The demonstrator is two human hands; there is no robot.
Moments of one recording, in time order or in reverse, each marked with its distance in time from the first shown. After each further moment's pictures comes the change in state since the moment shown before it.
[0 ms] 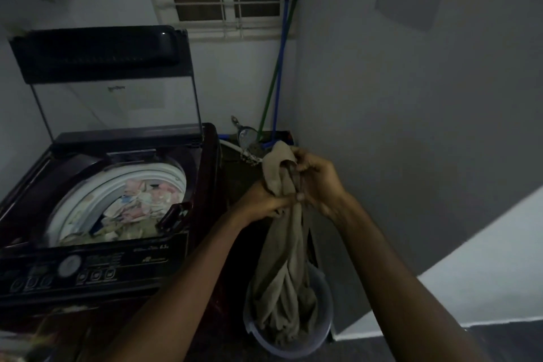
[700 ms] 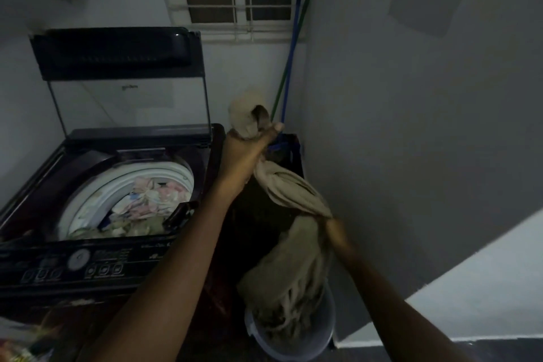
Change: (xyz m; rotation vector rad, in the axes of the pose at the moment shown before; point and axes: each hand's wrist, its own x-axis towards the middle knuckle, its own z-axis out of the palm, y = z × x) left_hand -0.010 0.075 -0.036 -0.324 0.598 0.292; right_hand -0.008 0.108 -0.078 -0.528 0.517 0.174
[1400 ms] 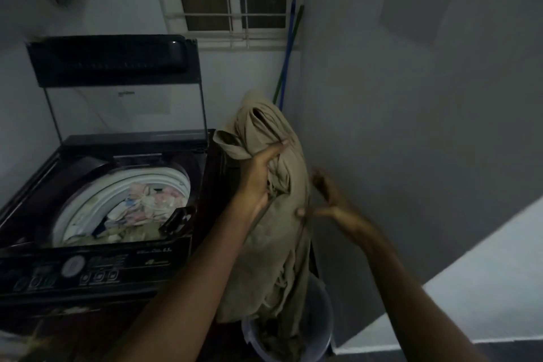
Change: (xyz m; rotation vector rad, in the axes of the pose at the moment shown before) left_hand -0.027 -0.002 0.032 -0.413 -0.028 -0.327; right_hand -0.015 -0.070 -0.032 -0.045 -0.445 -0.310
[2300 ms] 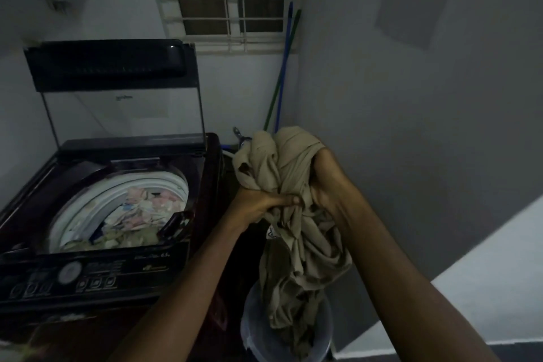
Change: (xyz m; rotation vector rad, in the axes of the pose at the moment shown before) left_hand -0.002 -0.025 -0.049 0.560 -0.254 -0.026; right_hand 0.033 -0.101 0.036 0.733 0.260 0.247
